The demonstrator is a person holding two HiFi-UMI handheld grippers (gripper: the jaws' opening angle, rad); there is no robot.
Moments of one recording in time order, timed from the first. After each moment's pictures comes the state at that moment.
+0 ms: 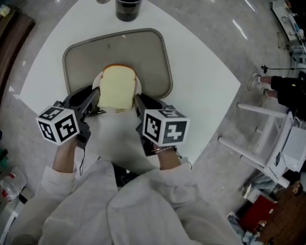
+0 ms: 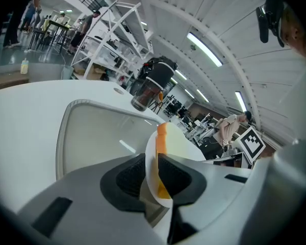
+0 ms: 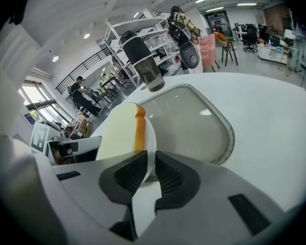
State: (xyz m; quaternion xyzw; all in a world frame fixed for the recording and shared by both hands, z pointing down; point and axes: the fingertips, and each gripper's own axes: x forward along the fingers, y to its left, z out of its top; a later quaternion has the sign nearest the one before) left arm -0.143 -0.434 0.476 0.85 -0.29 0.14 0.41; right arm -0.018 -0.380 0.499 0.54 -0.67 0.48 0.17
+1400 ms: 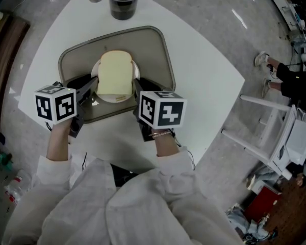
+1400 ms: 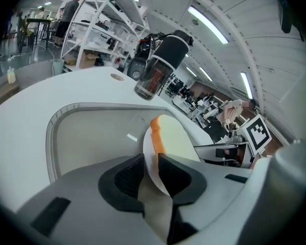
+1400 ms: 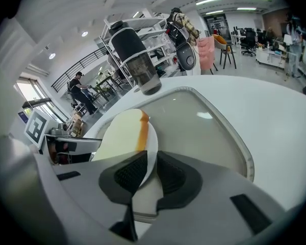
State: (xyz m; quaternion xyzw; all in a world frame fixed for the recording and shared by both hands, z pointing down) left arm -0.132 -0.484 0.509 0.83 -0.25 0.26 0.41; right arm -0.004 -0.440 0.517 0.56 -0.66 0.47 0.18
